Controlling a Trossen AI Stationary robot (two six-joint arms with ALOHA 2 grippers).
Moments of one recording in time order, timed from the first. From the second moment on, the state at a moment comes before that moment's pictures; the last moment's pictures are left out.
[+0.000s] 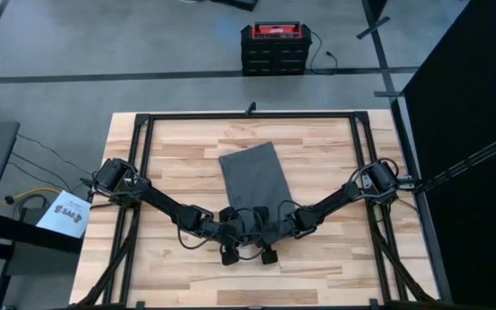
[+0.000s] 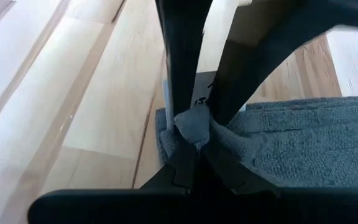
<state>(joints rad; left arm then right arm) -0.40 1.85 0.93 0.12 -0.21 -0.51 0.36 2.03 1.04 0.25 0.19 0.08</state>
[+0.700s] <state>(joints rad) -0.40 1.86 0.93 0.13 -0.27 -0.58 0.36 2.03 1.04 0.23 0.18 0.08</state>
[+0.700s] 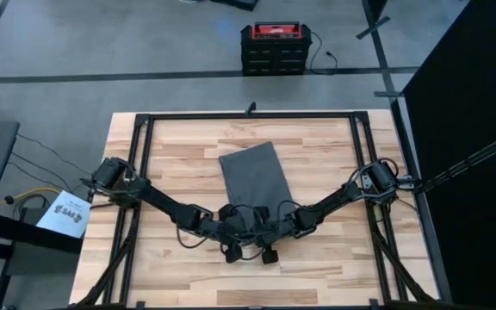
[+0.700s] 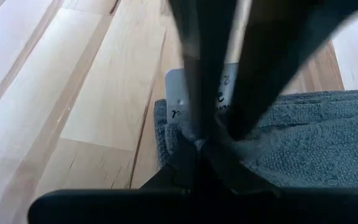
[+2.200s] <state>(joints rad) -0.47 1.90 0.94 0.01 -0.25 -0.77 0.45 1.71 0.84 -0.34 0.27 0.43</state>
